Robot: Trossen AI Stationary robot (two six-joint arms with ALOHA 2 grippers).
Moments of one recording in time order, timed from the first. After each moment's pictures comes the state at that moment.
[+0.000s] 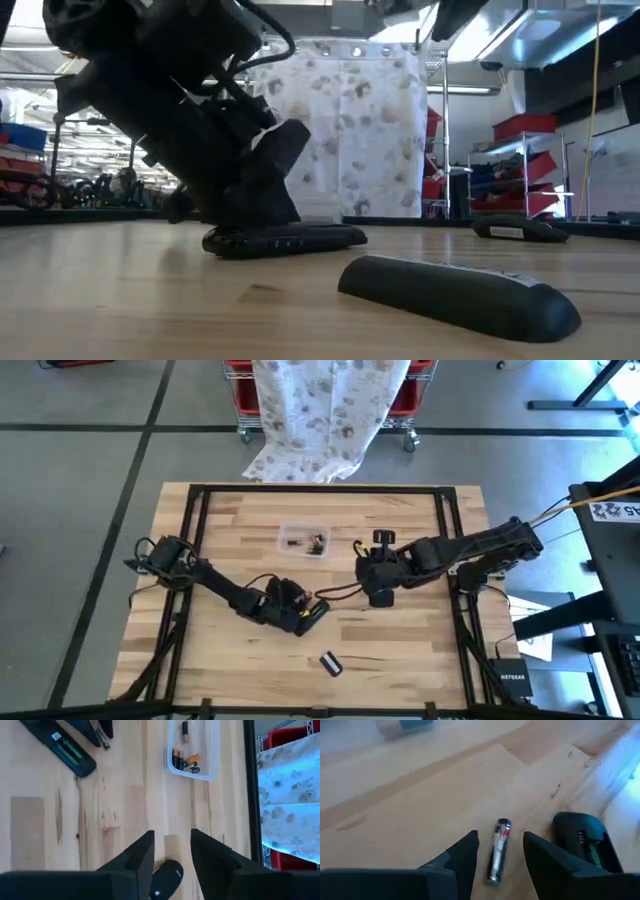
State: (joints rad) left arm -0.37 1.92 0.85 0.14 -0.76 -1.03; right arm 0.29 1.56 1.57 -1.26 0.45 0.18
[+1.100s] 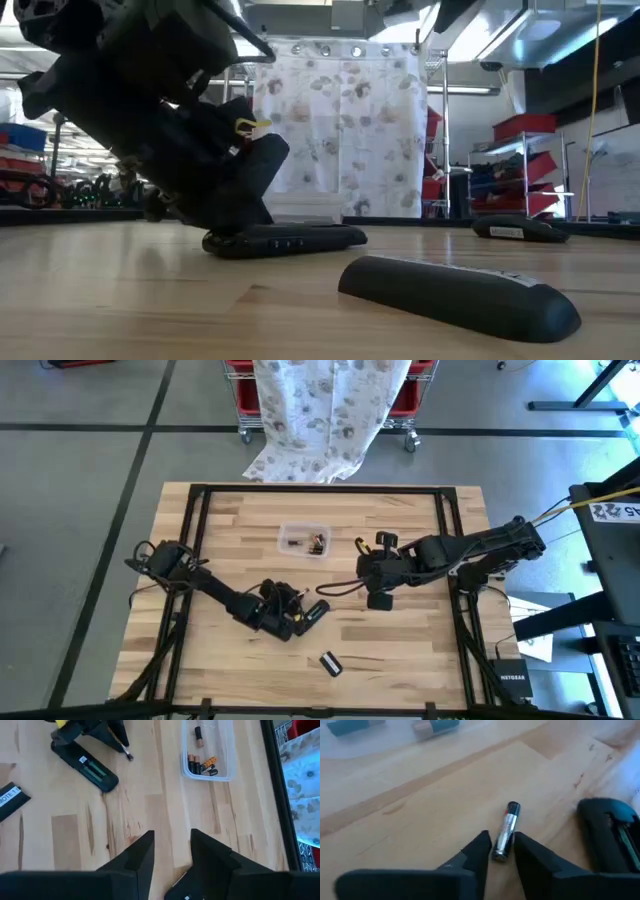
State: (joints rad) left arm -0.41 2.00 0.84 0.04 -0.85 -1.12; right arm 0.29 1.54 1.57 -1.22 0.37 0.29
